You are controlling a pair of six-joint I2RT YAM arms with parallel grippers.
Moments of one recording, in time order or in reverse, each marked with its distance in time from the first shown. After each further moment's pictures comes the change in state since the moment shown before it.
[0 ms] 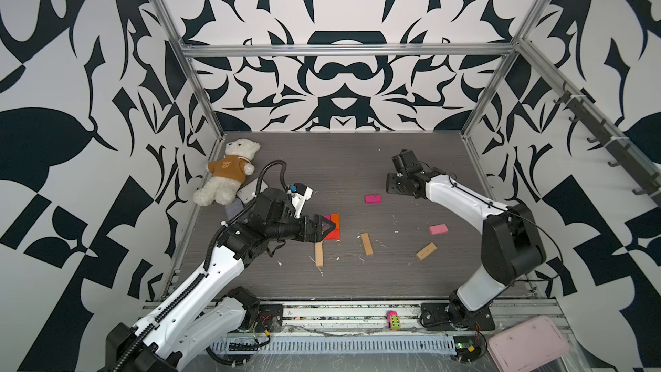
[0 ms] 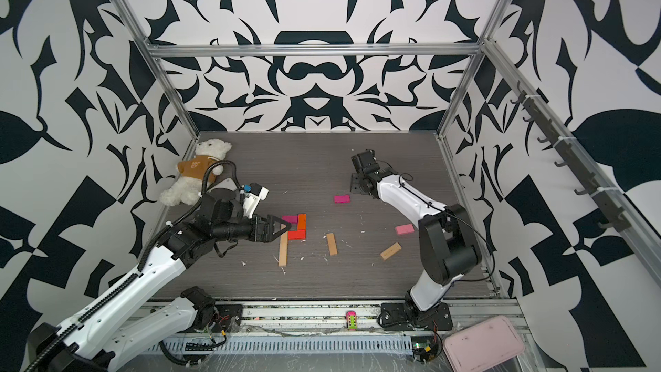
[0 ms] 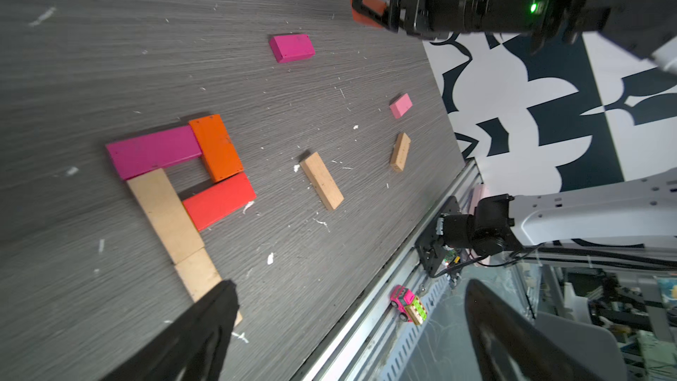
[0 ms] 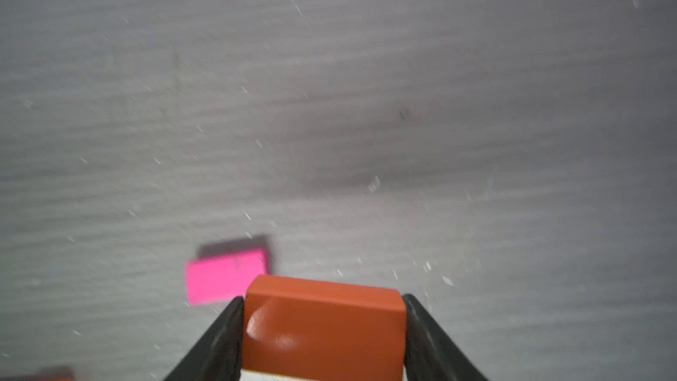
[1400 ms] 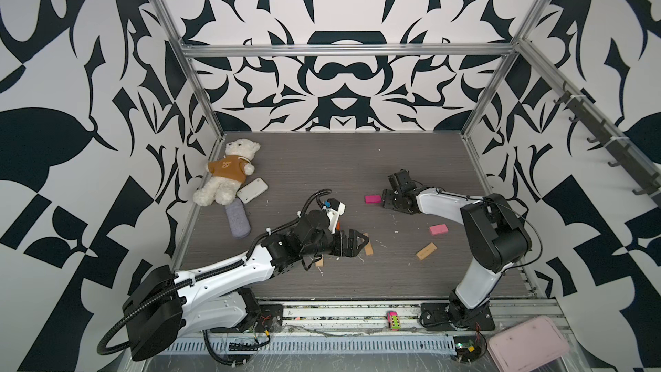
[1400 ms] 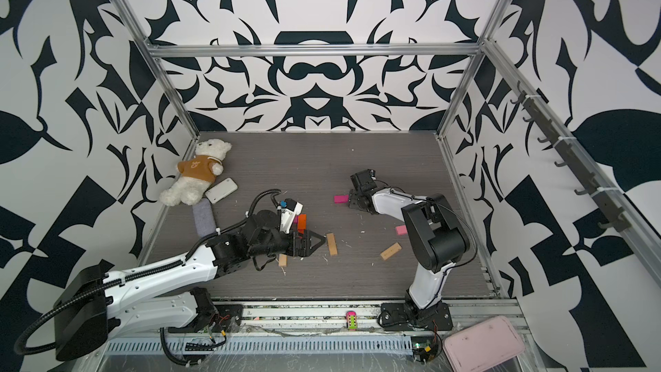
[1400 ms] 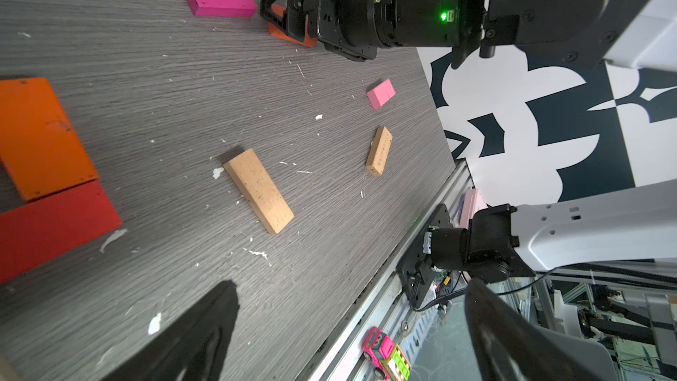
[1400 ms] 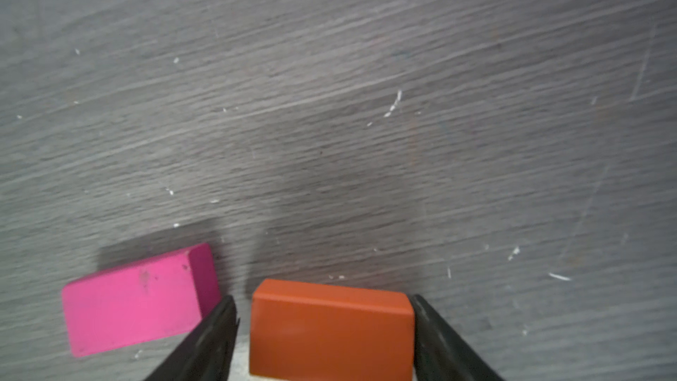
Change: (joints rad) left arm -0.388 0.238 -0.095 0.450 -0.310 -0.265; right arm 0.003 0.155 -0.153 0.267 -0.063 0.125
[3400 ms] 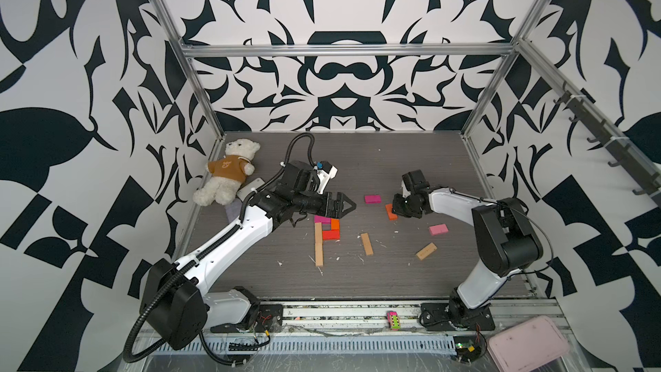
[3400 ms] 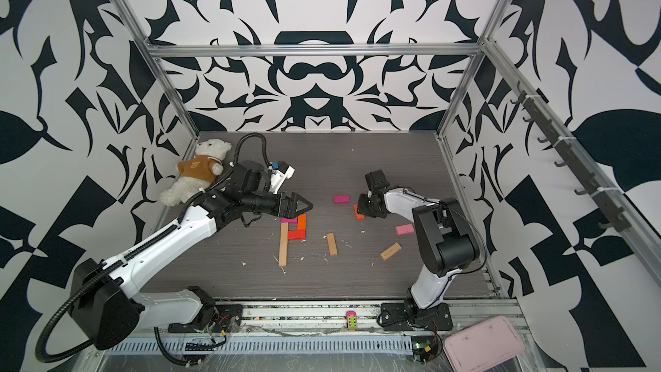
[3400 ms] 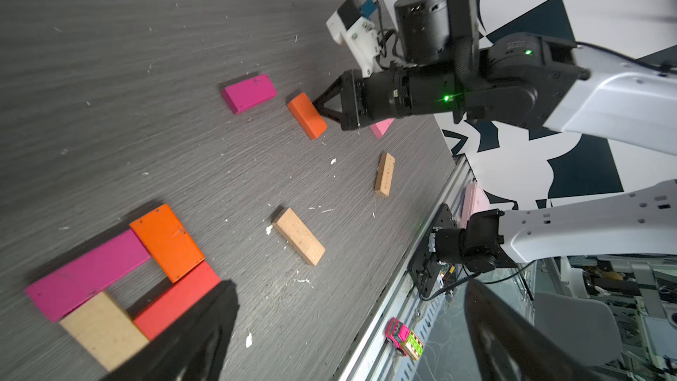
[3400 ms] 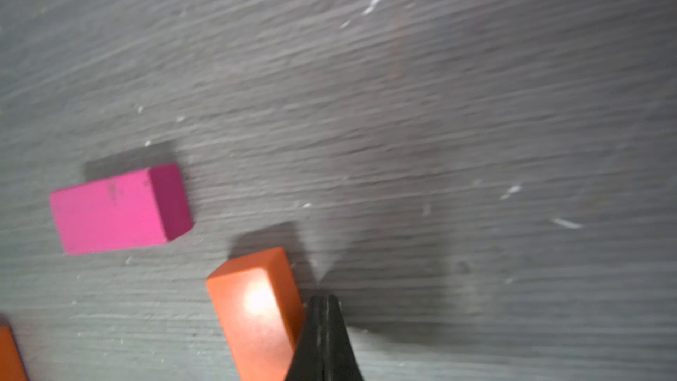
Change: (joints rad) left arm 0.377 0.135 0.397 -0.394 0.356 0.390; right arm -0.102 -0.060 -0.037 -0.115 -0.239 -0.093
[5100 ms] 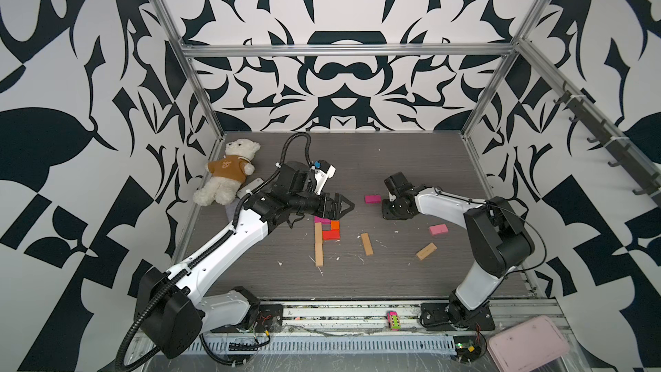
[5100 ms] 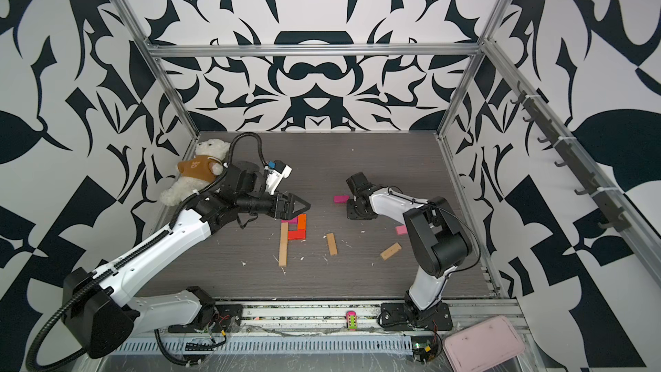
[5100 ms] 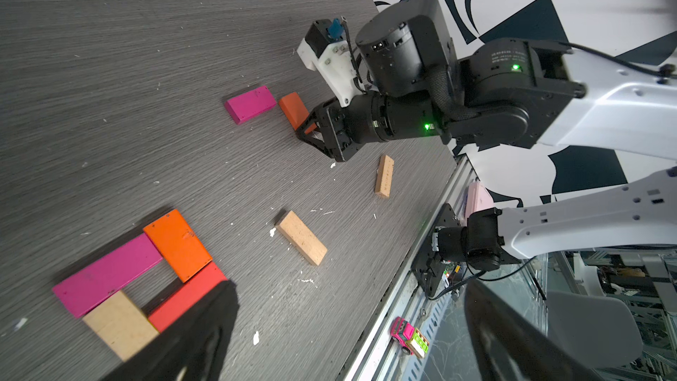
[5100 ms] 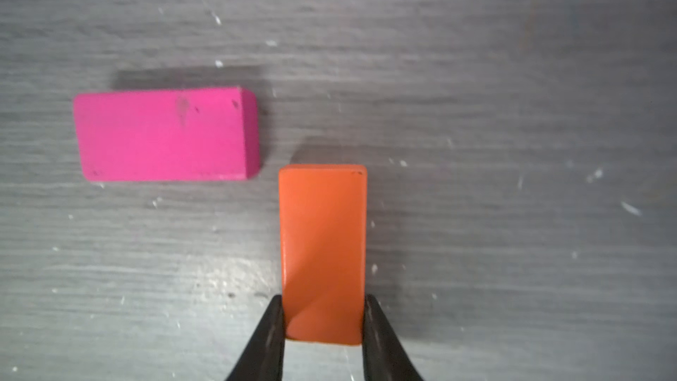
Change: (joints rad) left arm 0.000 -0.033 0.000 -0.021 -0.006 0.025; right arm 0.146 0.035 0.075 -0.093 0.135 -0.088
